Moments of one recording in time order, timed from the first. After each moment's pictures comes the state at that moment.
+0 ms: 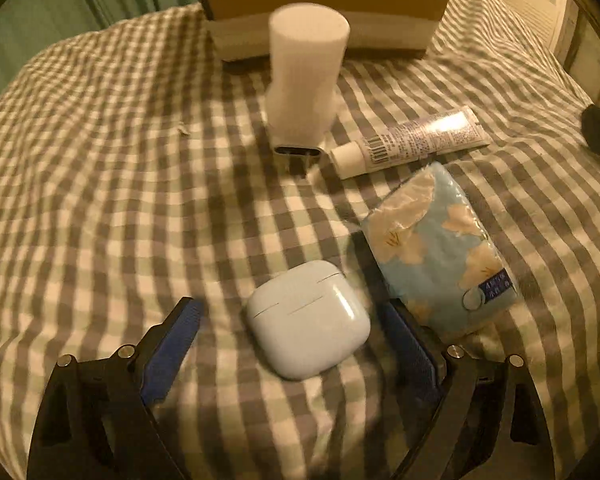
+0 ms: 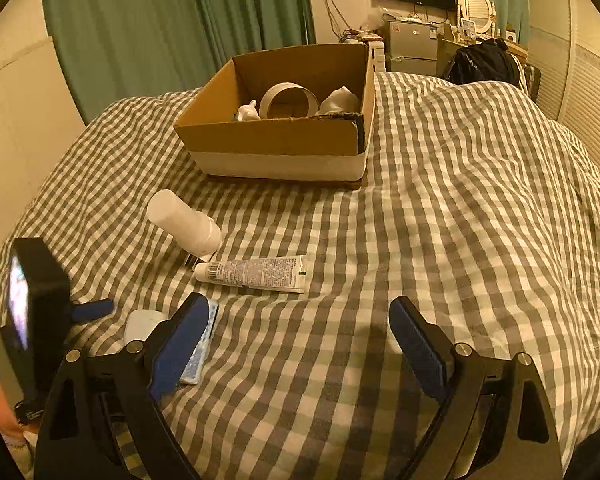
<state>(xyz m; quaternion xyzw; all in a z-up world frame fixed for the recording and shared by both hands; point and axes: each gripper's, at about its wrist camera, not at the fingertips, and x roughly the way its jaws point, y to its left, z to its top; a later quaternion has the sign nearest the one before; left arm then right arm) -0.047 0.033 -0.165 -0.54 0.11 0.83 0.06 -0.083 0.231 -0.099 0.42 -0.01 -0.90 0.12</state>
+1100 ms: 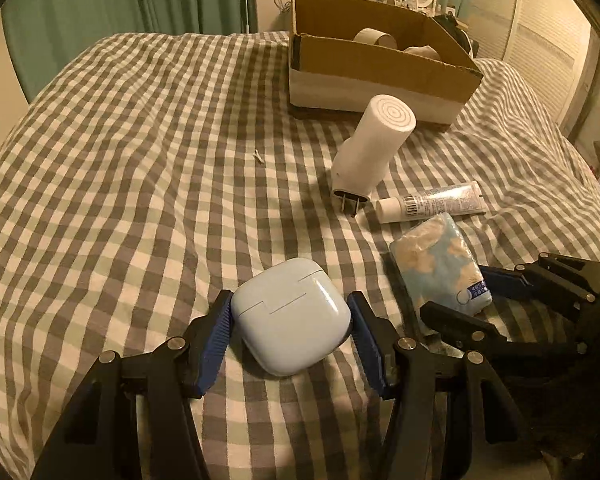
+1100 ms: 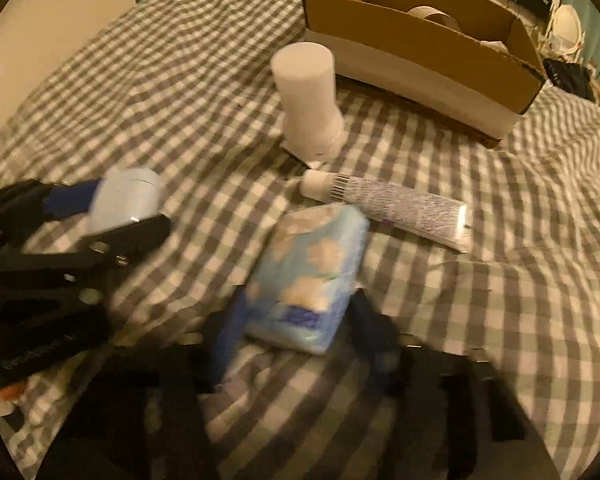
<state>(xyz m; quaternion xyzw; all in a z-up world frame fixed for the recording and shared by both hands) -0.018 -0.020 -0.123 -0.47 0.03 0.88 0.04 -0.077 0.130 -0.161 0.50 0.10 -0.83 0.21</state>
